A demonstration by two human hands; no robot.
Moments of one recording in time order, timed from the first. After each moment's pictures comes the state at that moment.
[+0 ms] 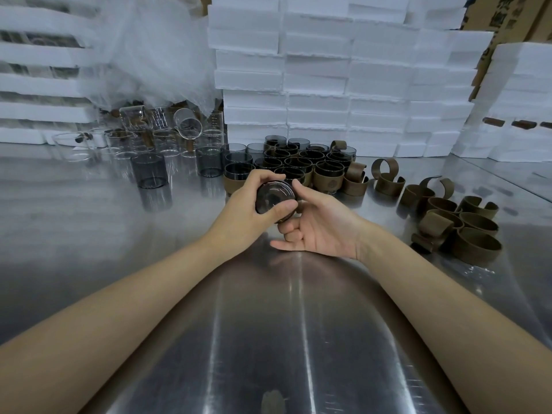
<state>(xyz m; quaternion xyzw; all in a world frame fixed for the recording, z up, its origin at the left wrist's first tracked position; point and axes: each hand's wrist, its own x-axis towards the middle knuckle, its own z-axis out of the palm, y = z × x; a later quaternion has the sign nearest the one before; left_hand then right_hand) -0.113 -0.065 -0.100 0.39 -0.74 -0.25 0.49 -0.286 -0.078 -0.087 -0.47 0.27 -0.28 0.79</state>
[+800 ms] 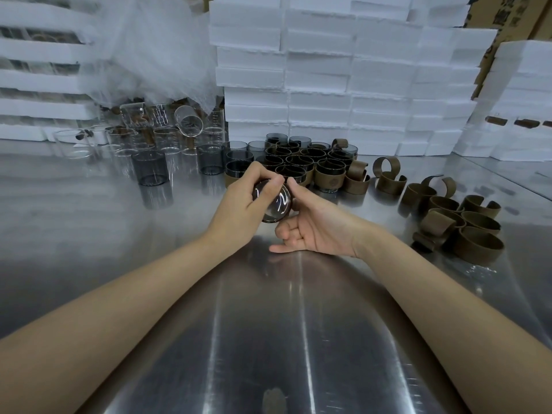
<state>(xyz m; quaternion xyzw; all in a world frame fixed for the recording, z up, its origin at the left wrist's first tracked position) -0.113 -0.067 -0.099 0.39 -0.72 -0.20 0.53 -0.279 -0.076 -0.088 -0.54 0.31 -0.26 0.74</state>
